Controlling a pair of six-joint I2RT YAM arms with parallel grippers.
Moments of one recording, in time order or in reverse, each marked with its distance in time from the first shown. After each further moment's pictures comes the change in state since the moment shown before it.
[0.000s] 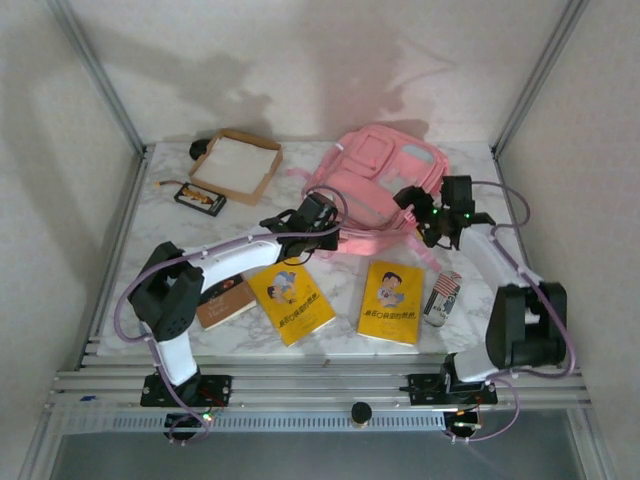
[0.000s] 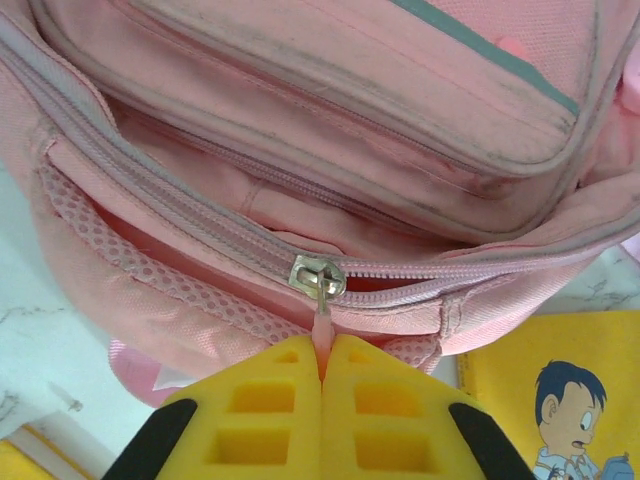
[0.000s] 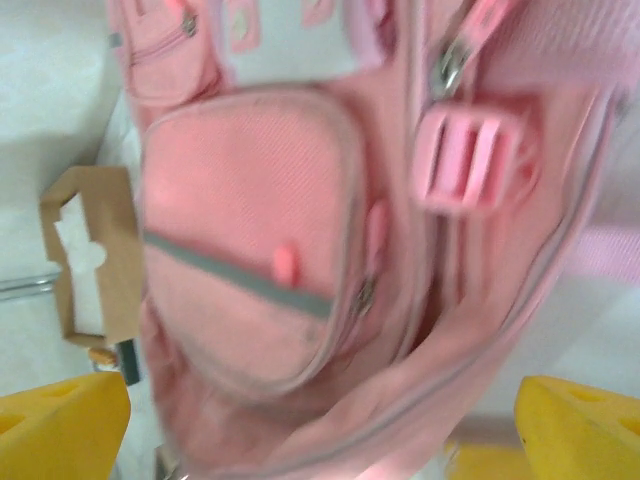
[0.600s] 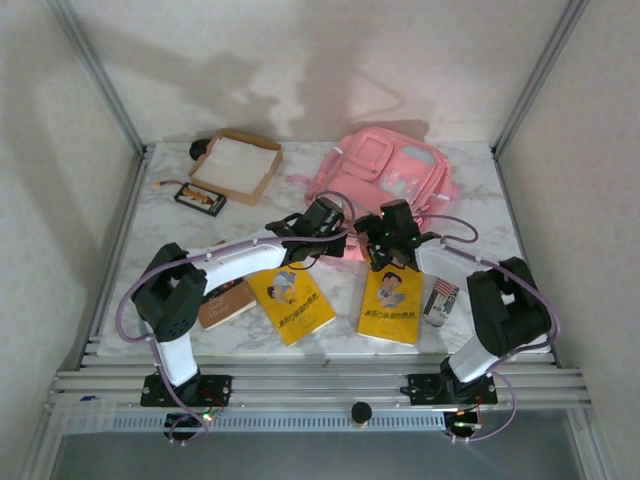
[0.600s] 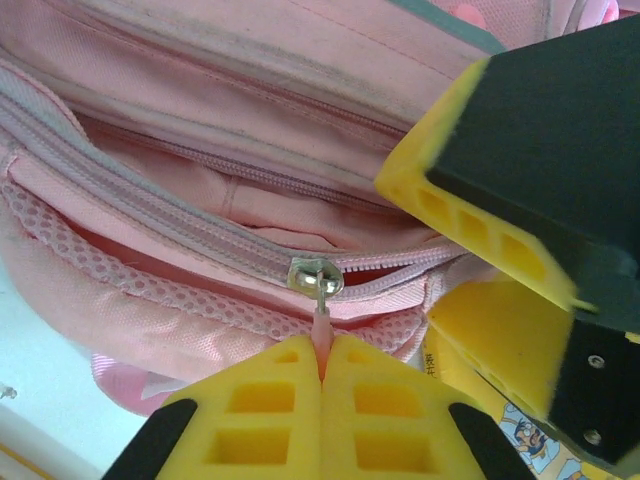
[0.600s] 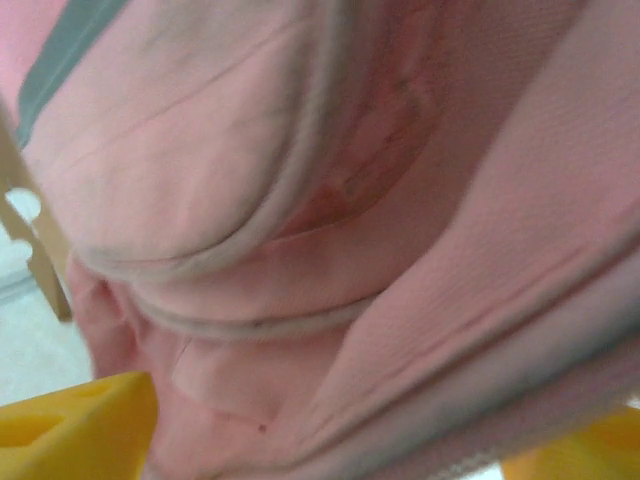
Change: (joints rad) left arm -0.037 0.006 0.008 -0.016 0.033 0.016; right arm 0.309 0.161 -0.135 0.254 0.111 0.499
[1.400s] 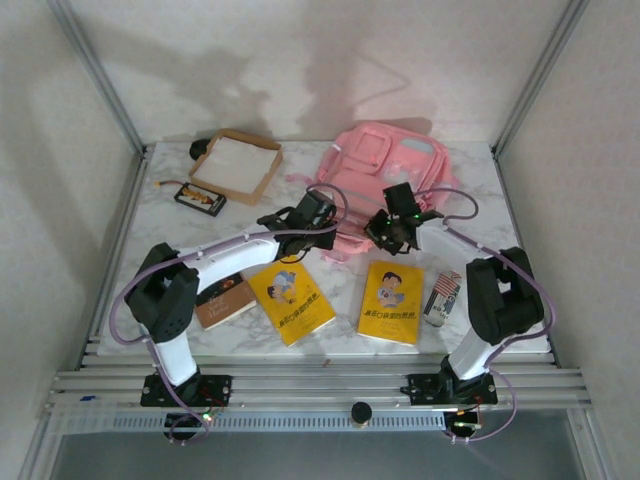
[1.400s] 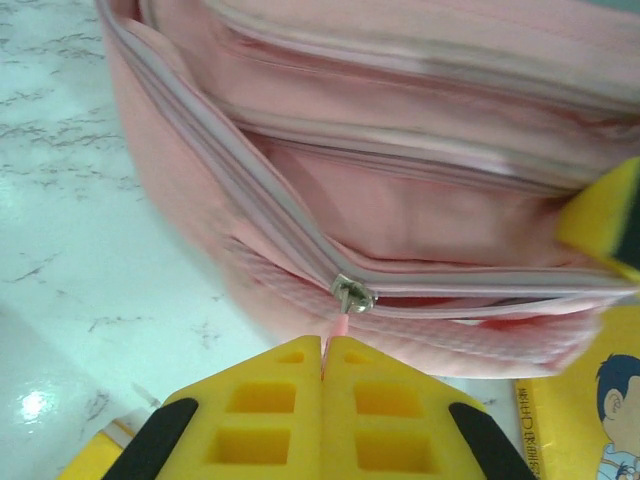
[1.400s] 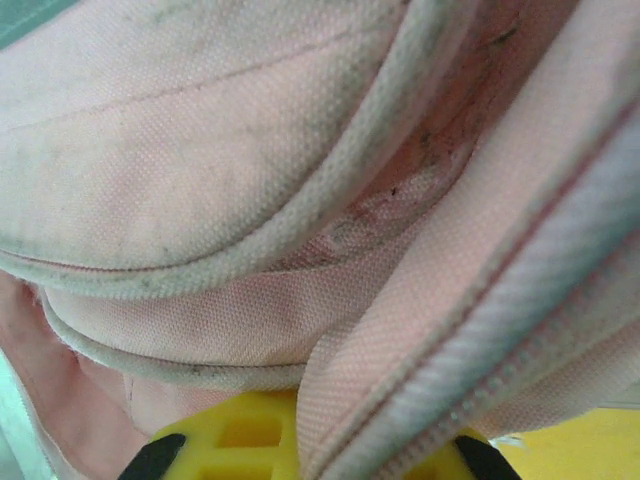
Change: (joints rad) left arm 0.058 -0.026 0.010 -0.054 -0.104 0.092; right arm -0.082 0.055 0.213 -0.305 0.030 -0.449
